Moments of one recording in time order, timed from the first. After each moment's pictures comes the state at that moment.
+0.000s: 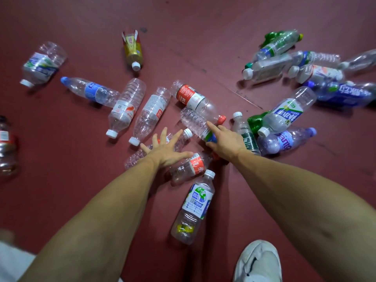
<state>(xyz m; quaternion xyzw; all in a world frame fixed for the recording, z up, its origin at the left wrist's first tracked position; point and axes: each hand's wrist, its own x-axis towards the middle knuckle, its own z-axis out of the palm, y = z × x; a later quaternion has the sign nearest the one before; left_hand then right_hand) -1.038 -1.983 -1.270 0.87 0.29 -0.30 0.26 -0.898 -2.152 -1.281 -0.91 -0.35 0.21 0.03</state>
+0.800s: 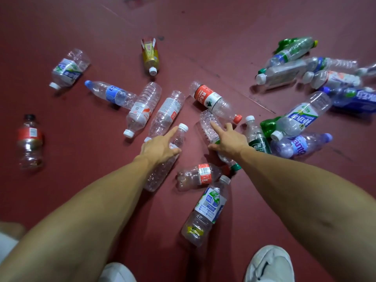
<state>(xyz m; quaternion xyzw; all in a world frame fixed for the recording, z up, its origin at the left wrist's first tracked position) -1.065 -1.941 -1.250 0.92 0.28 -0.20 0.19 -0.908 -2.125 -1.272 -0.90 -0.35 0.25 0.01</state>
